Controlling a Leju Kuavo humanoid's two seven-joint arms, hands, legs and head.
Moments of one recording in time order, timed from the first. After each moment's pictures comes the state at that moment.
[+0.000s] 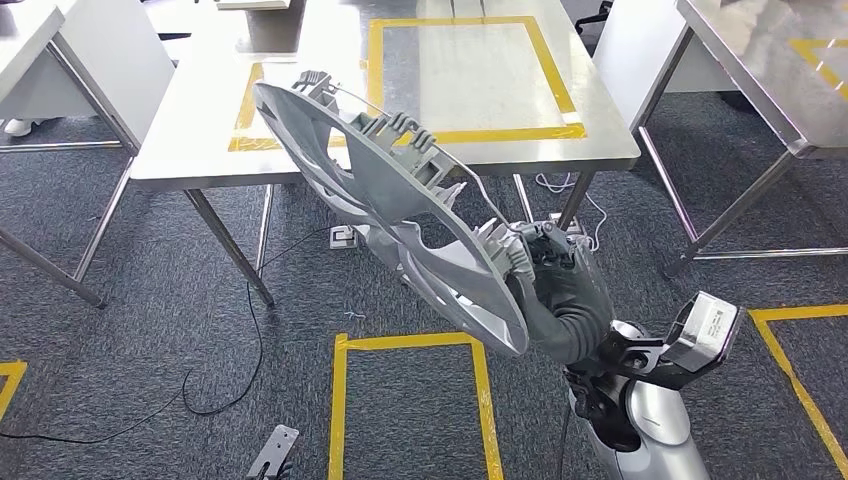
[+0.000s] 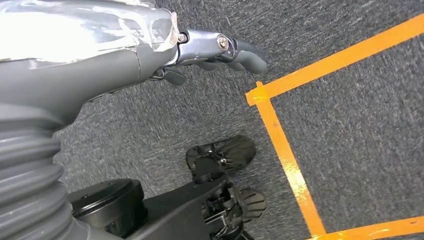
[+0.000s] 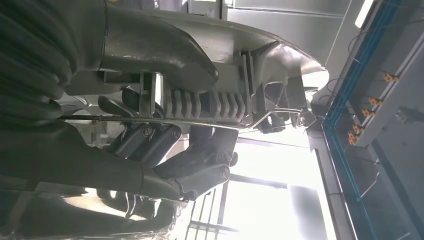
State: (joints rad) left arm -0.08 0.02 -0.58 -0.34 0.35 0.23 -0.08; right arm -0.17 -0.08 0.38 -1.82 -0.38 0.30 -0.32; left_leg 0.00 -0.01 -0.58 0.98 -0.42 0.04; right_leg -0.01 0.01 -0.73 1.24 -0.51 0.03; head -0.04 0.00
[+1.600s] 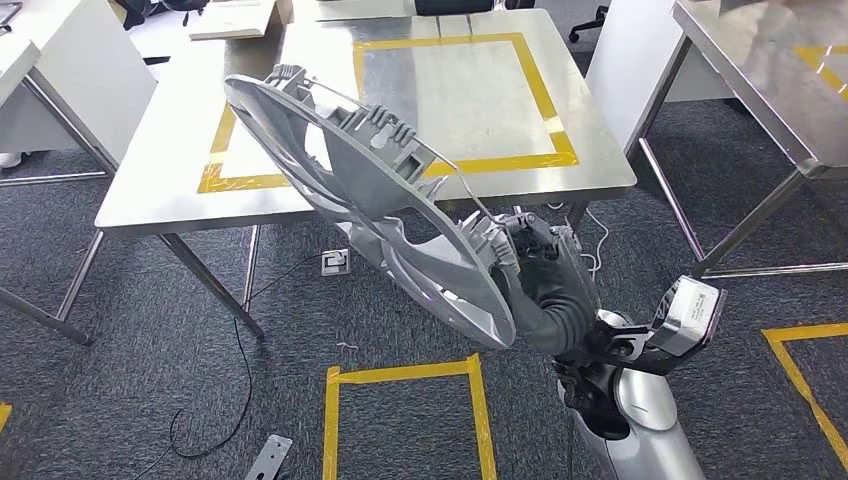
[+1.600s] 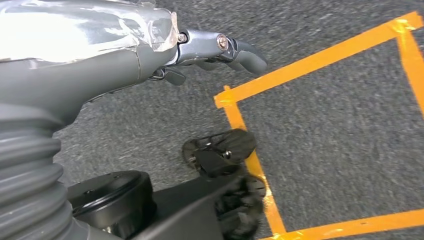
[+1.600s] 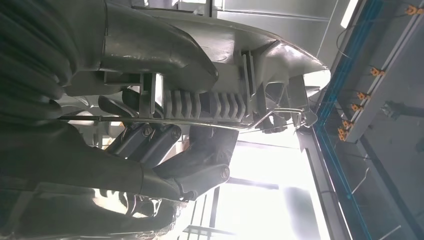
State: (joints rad) left arm -0.05 0.03 -0.56 -0.34 0.38 0.22 -0.11; right arm -0.22 -0.07 0.42 -1.79 -0.40 0.31 -0.32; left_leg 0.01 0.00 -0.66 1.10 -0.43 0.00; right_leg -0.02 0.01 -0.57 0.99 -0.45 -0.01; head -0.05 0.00
